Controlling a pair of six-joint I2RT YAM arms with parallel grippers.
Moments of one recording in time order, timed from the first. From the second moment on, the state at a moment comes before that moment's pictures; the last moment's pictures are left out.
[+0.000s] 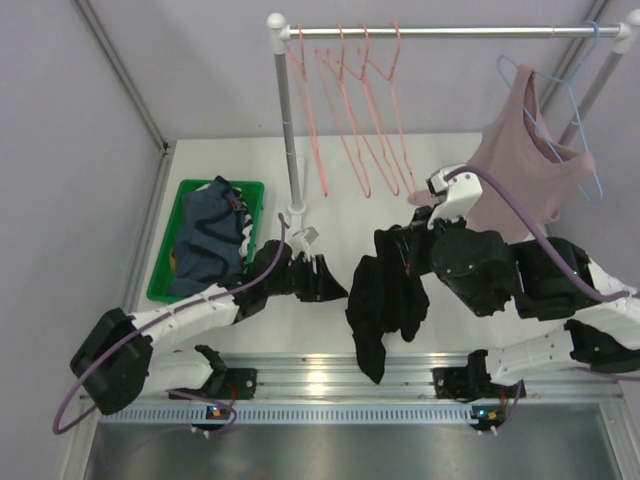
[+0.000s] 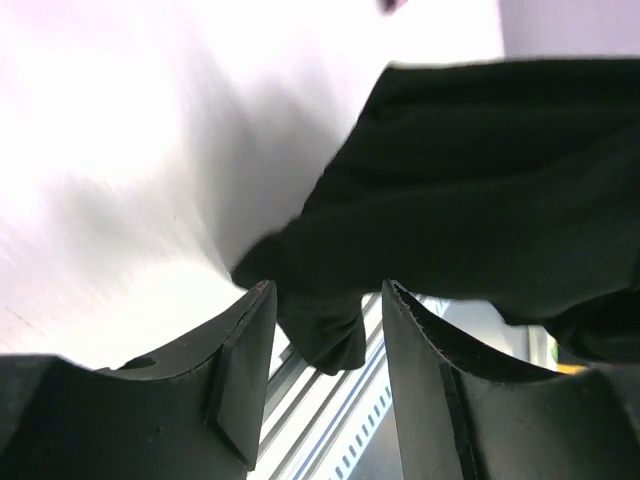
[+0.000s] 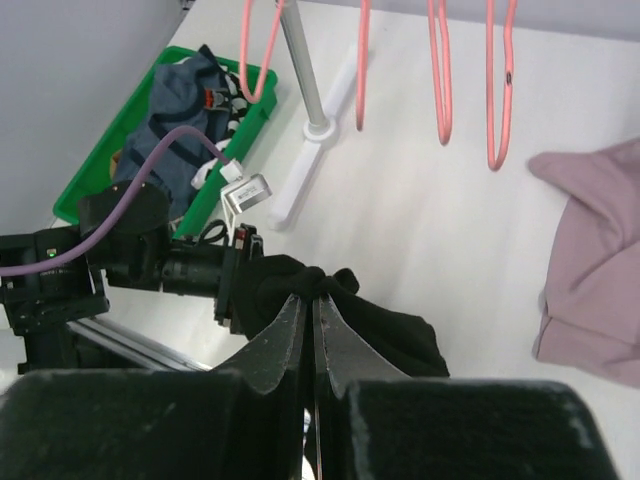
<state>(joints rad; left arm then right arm) -0.75 1.23 0.53 0.17 0.42 -0.82 1.50 1.13 1.73 -1.15 0.98 0.67</state>
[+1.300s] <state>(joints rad) -0.83 0.81 0.72 0.03 0.41 -0.60 1.37 1.17 1.47 -0.91 0.66 0.60</state>
